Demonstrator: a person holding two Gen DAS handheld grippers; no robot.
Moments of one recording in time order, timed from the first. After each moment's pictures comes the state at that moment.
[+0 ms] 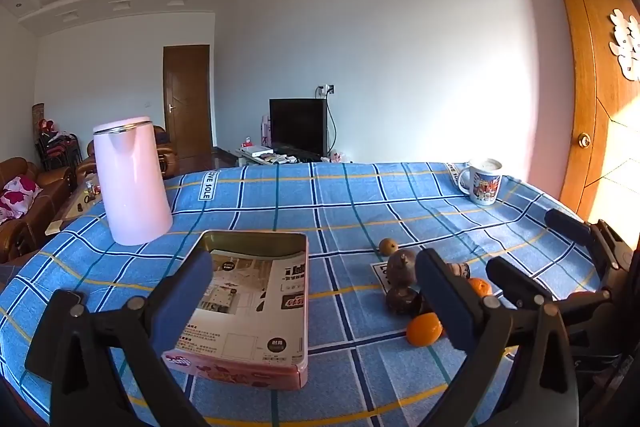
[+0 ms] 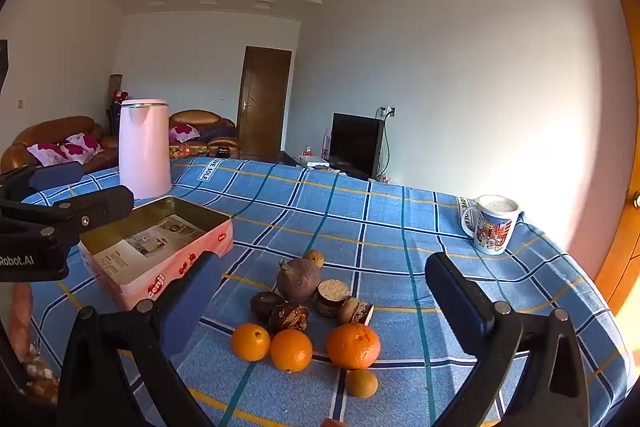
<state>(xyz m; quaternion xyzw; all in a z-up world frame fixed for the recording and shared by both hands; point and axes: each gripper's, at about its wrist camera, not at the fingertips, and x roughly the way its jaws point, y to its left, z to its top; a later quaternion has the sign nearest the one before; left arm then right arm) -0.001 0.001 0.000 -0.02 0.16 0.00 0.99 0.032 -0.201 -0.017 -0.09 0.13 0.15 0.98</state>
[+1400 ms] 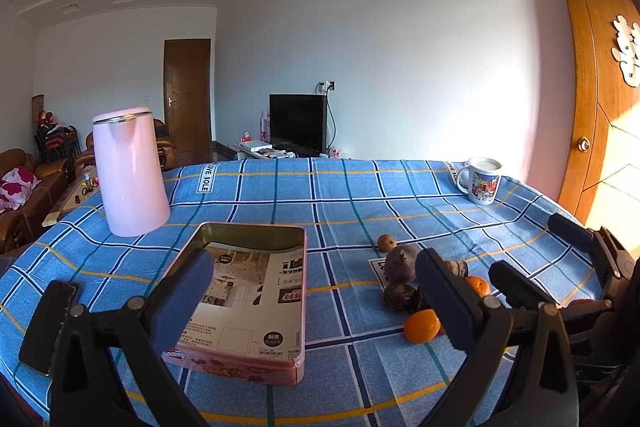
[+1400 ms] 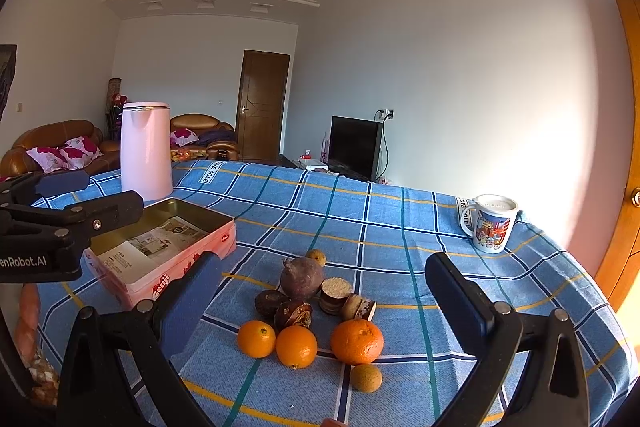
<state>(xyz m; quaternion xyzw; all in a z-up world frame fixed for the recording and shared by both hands) 0.003 -0.001 -0.005 -0.02 0.18 0.00 0.98 0.024 -0.202 -0.020 -0.09 0.12 0.15 0.98</state>
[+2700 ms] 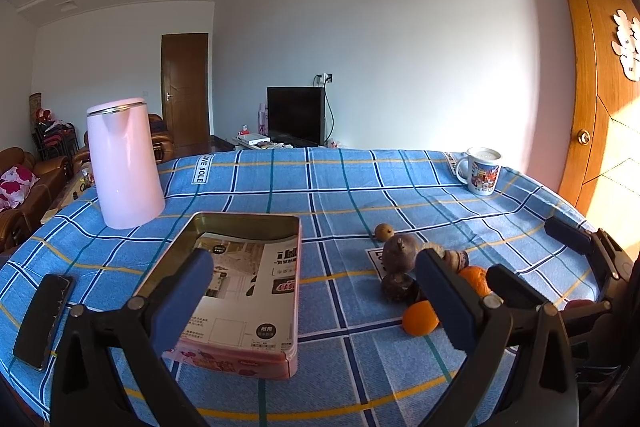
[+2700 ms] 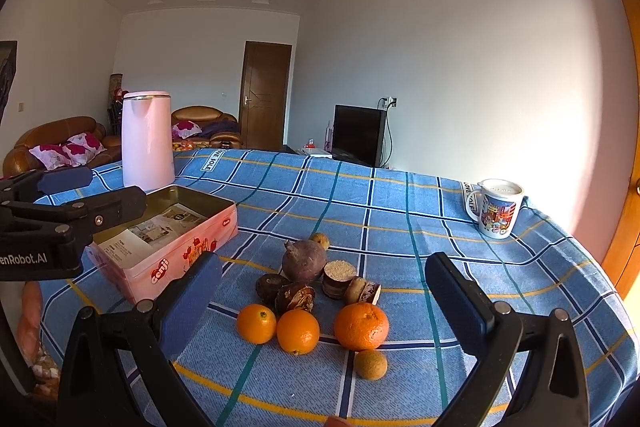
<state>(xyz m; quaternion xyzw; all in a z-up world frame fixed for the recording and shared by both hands) 0.004 -0.007 -0.013 -0.02 0.19 0.00 0.98 0.027 -0.207 -0.029 -0.08 0.15 0.15 0.97</state>
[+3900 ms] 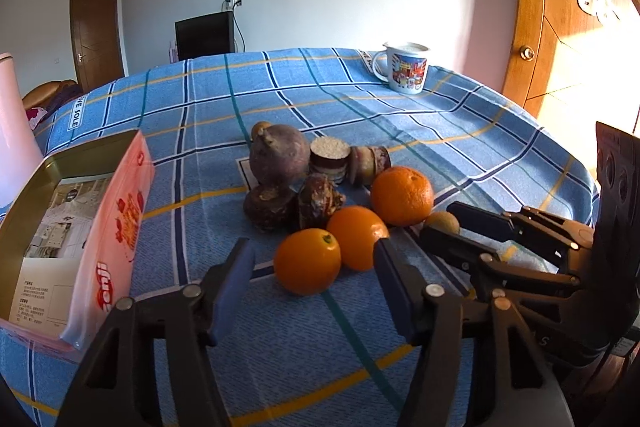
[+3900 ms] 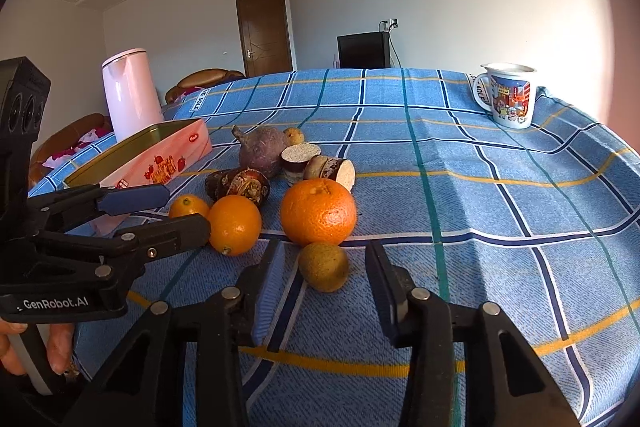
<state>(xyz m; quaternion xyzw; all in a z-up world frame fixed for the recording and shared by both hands) 0.064 -0.092 -0.088 0.01 0.33 -0.15 0.93 0.069 -0.264 -0.105 -0.02 0.28 0.19 0.94</state>
